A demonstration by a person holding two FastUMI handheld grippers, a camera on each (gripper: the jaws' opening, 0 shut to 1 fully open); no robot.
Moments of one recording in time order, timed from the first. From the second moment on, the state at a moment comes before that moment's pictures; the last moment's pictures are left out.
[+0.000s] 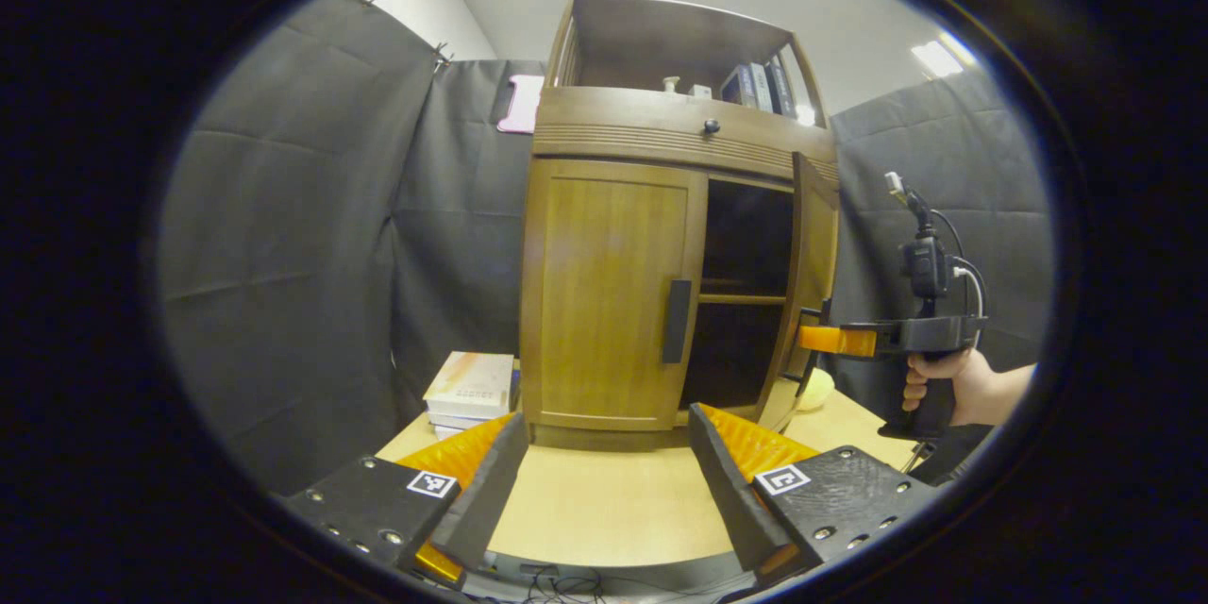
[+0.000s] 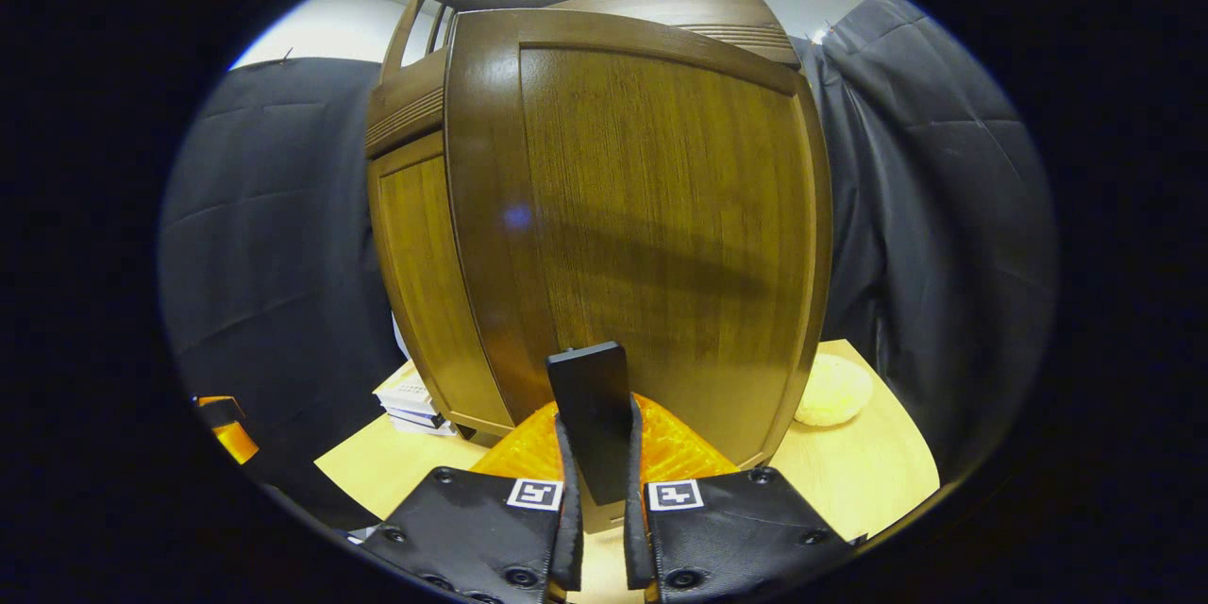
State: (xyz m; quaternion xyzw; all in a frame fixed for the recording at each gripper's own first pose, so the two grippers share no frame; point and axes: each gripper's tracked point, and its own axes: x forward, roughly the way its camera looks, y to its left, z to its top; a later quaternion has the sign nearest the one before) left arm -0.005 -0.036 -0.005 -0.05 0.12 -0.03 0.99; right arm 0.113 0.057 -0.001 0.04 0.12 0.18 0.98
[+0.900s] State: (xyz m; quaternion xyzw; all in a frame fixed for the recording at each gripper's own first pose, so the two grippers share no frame) left arm -0.004 -0.040 0.006 -0.05 0.12 -0.05 0.99; right arm 0.108 0.048 0.003 0.02 0.11 0.19 0.98
